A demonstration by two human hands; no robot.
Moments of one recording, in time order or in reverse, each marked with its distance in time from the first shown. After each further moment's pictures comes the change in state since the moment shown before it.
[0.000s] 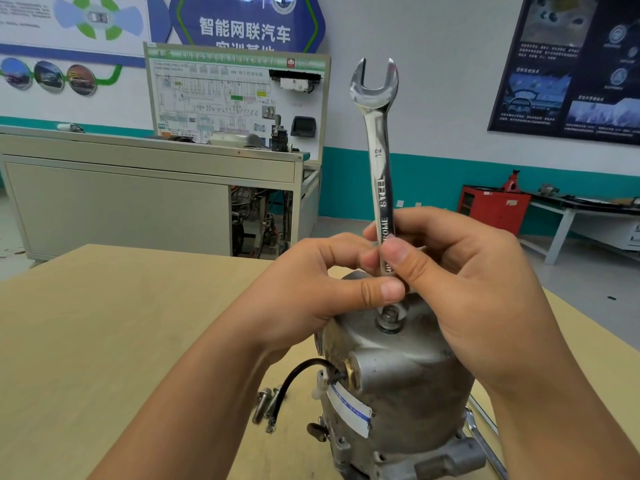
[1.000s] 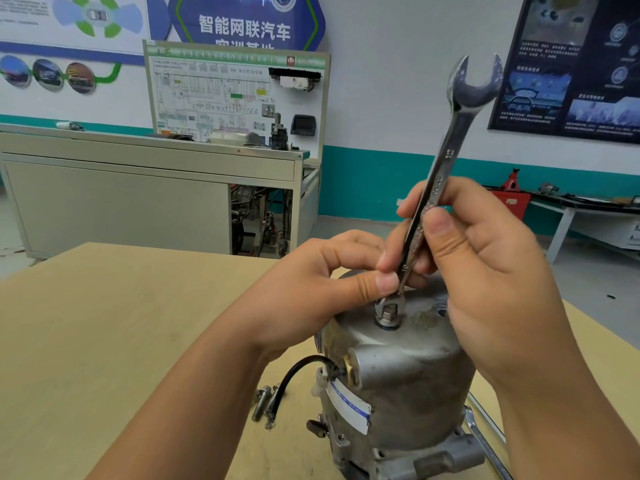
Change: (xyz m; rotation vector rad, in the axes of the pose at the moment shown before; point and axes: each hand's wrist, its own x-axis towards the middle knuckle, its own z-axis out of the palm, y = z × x) left_hand -0.001 0.003 0.003 0.033 -0.006 0.015; right_hand 0.002 0.000 -0.001 0.089 0.040 -0.070
